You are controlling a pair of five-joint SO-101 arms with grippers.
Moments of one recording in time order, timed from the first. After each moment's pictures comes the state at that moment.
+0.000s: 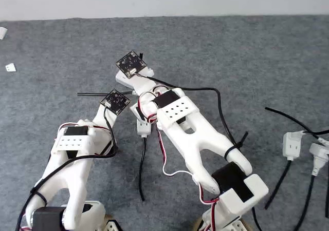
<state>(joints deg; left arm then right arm) -4.5 -19.3 58.9 47.6 -32.8 -35.0 7.3 12.7 47.3 7.6</state>
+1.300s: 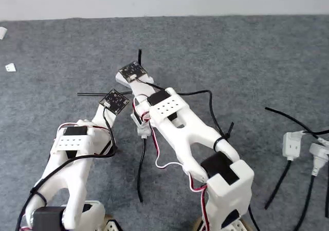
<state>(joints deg) -4.9 -19.3 58.9 47.6 -32.8 -36.2 17.7 7.6 56.8 -0.7</state>
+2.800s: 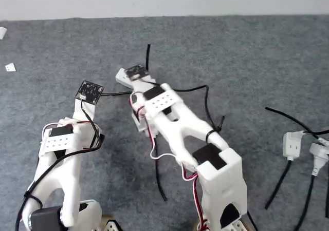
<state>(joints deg) -13.3 -19.3 57.8 43.4 -24.5 -33.8 26.7 -3.5 66.9 -7.4</state>
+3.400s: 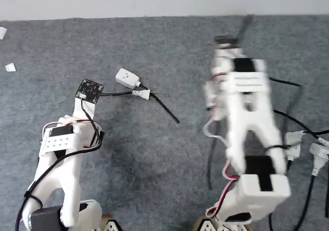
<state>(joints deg) -13.0 -19.3 57.8 40.9 -24.5 2.5 7.9 -3.9 84.3 4.1</state>
